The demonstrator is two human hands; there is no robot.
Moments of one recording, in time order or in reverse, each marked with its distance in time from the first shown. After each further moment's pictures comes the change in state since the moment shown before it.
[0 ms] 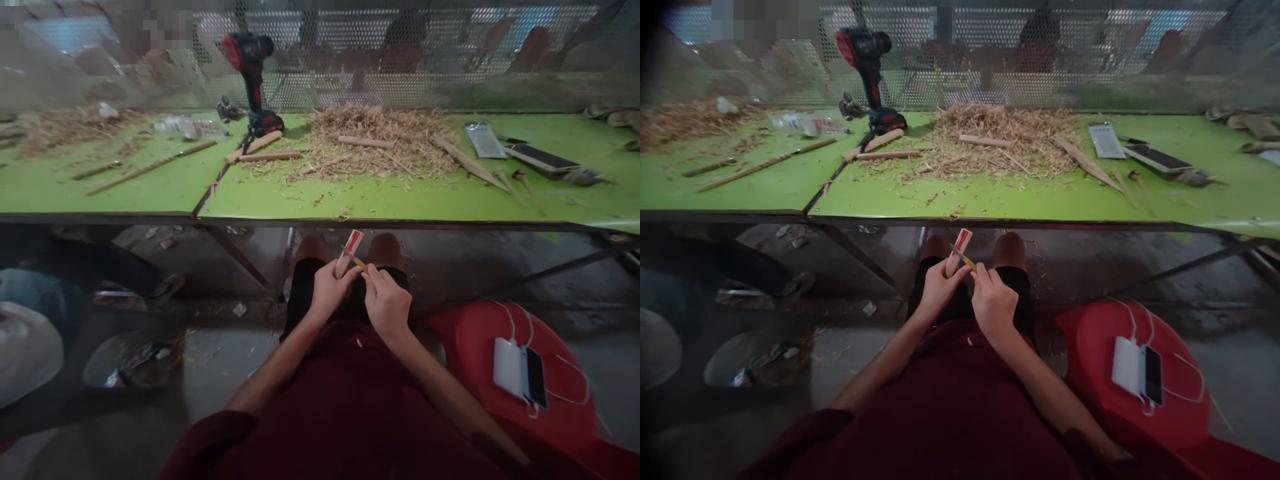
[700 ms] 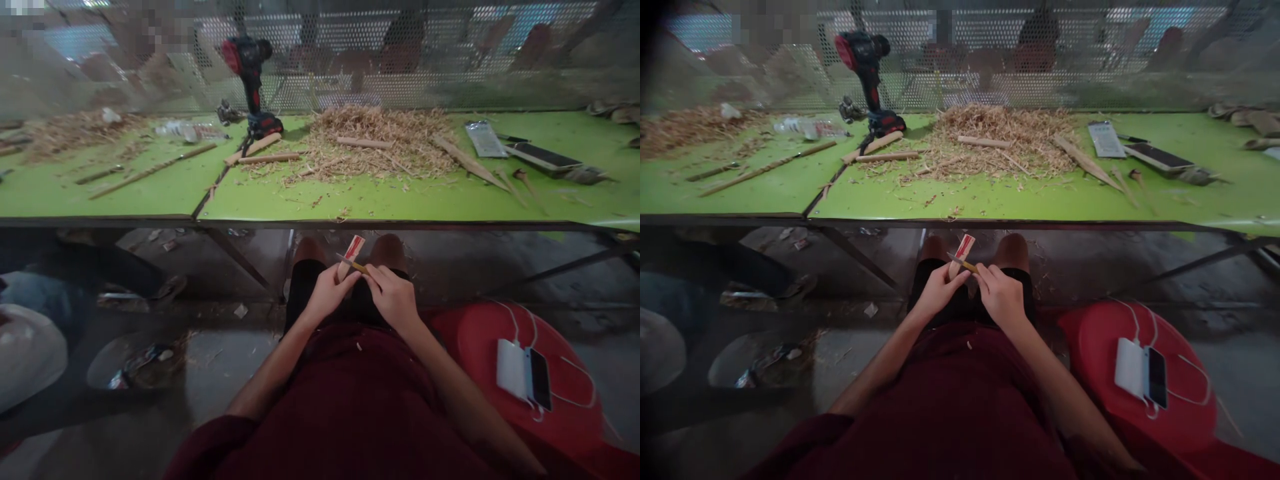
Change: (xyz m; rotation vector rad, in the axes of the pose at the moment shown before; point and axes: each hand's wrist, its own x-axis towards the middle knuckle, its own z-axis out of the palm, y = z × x) left_hand 0.002 -0.009 -0.009 0.015 -0.181 0.054; right_hand 0.013 0.034 0.003 0.084 -0.048 -0.250
